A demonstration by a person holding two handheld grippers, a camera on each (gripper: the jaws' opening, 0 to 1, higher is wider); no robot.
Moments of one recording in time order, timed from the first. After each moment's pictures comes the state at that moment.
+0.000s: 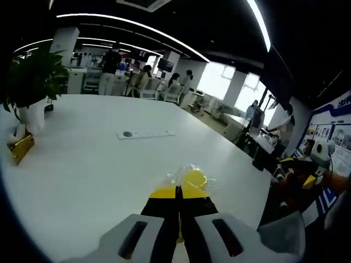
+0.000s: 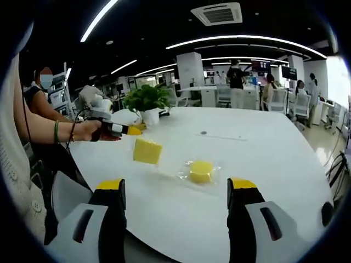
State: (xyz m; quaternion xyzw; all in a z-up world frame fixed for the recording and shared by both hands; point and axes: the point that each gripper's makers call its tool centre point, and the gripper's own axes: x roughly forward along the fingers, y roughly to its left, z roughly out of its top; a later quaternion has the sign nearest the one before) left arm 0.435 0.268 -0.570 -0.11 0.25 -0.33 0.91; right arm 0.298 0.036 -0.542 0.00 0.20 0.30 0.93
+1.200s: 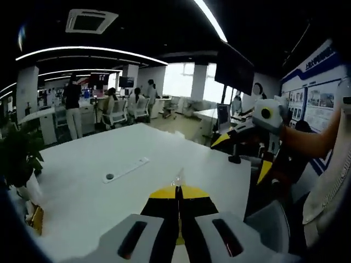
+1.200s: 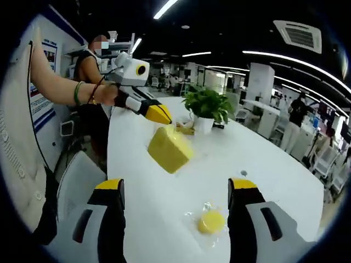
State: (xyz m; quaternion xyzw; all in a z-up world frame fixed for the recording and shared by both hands) left arm 0.402 0.234 -0.437 0.01 0.18 -0.45 0.88; right arm 0.366 0.144 -0.462 -0.18 0.16 0.55 0.80
